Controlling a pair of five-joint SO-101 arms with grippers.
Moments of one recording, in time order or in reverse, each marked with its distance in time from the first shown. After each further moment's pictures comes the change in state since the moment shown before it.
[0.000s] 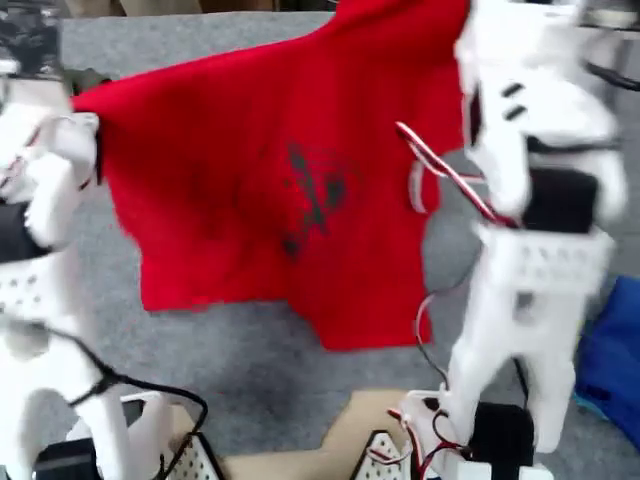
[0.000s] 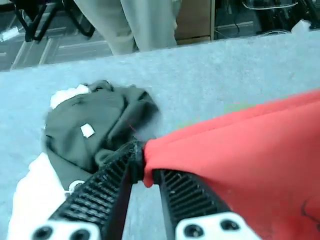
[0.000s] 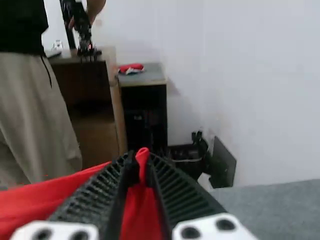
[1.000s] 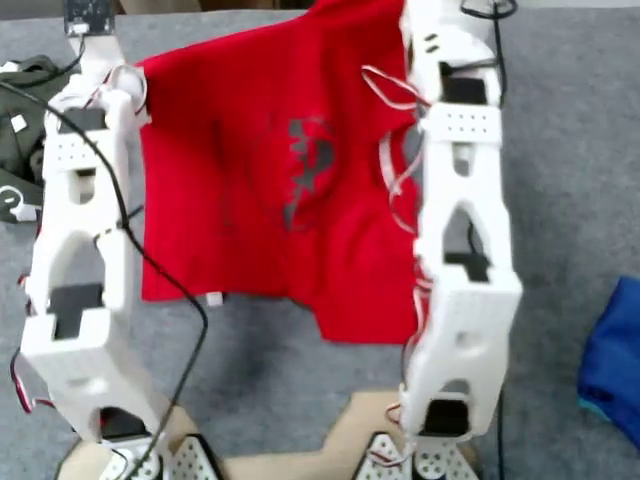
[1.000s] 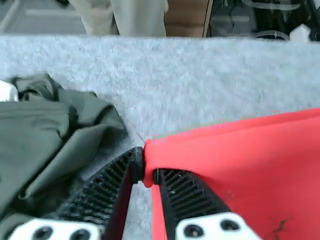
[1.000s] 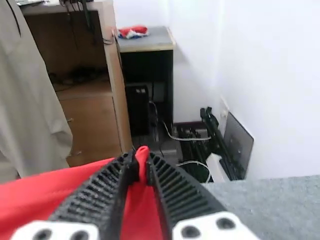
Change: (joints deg) left arm 2.3 49.9 -21.5 -22.8 10.1; right arm -1.9 57.2 -34.0 -20.3 1.4
